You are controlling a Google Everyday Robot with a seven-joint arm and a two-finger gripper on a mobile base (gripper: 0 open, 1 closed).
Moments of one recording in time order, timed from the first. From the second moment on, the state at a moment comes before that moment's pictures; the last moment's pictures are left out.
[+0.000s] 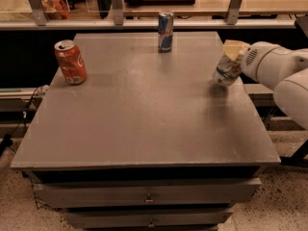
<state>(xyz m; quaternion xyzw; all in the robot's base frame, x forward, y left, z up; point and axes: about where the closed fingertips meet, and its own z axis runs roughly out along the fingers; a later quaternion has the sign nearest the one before) 0.630 -0.231 0.932 -0.79 0.10 -0.57 0.17</state>
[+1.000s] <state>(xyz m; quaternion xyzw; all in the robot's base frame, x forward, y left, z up) 0.636 -0.184 0.911 -0.79 -0.04 -0.59 0.15</state>
